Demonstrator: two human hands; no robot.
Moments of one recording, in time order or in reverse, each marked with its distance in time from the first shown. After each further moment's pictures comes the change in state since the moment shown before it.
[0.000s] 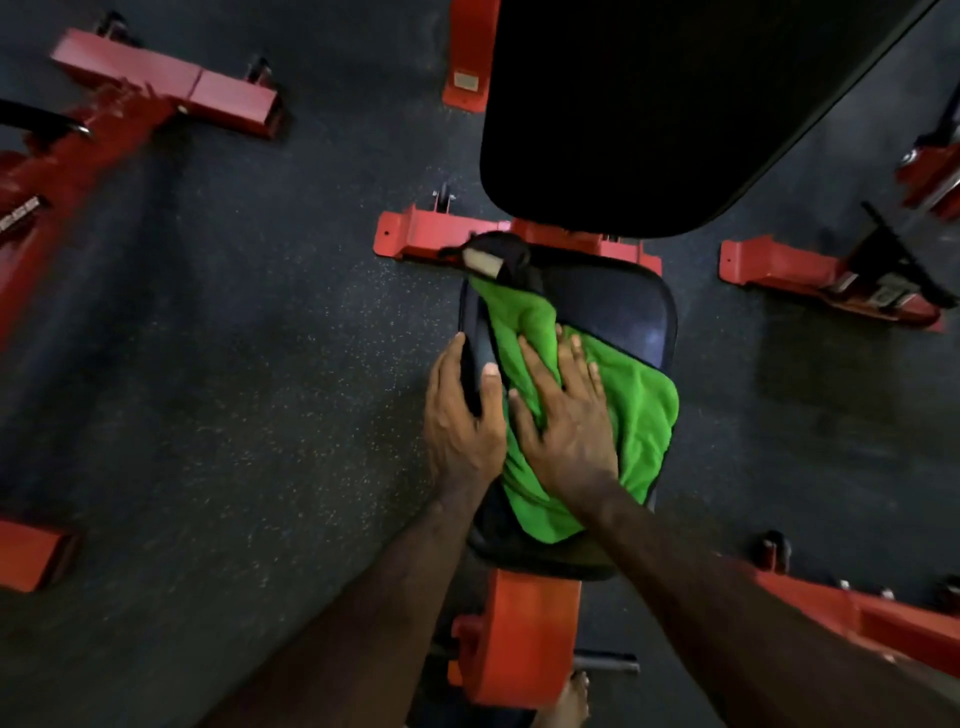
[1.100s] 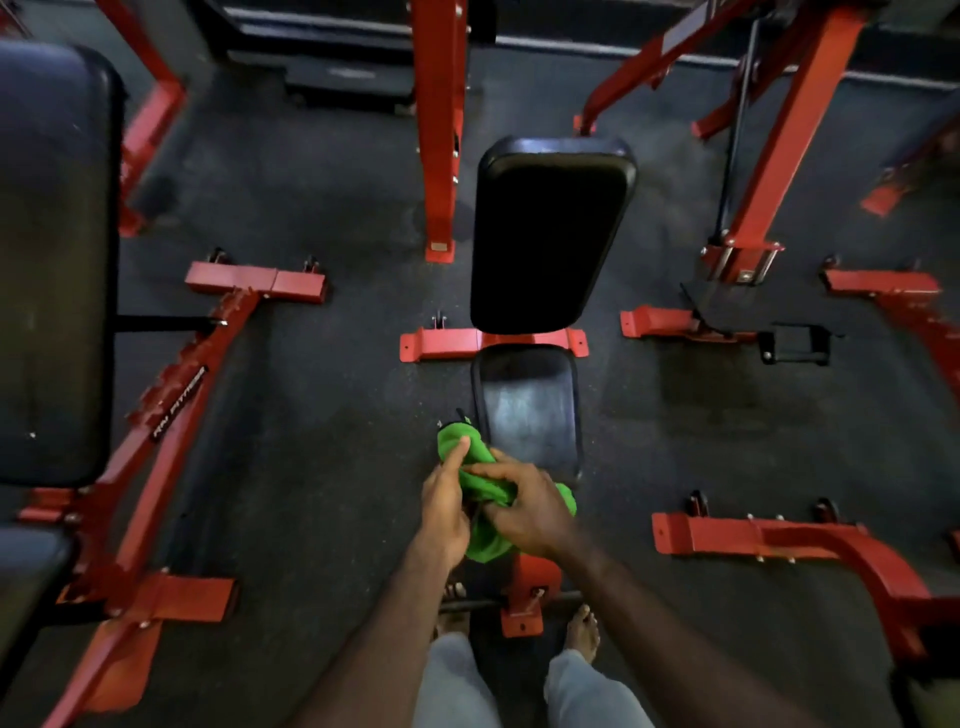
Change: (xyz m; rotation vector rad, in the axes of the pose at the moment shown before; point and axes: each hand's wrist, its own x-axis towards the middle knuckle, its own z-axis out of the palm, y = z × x) left_hand -0.117 0.262 -0.291 -0.731 -0.328 -0.867; right_hand -0.170 -0.287 -0.289 0.548 -0.256 0.192
